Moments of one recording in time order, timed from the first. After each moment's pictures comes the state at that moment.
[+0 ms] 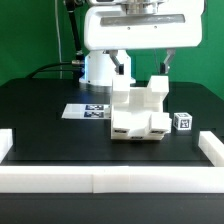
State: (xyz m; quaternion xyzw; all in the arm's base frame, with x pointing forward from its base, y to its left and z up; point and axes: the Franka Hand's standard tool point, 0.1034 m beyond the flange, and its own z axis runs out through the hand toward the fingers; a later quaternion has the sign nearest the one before) arm 0.479 0.032 0.127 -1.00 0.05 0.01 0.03
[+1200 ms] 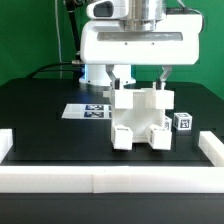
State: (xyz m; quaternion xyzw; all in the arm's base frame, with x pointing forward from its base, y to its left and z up) arm 0.502 0.024 0.103 -1.00 0.04 0.00 0.01
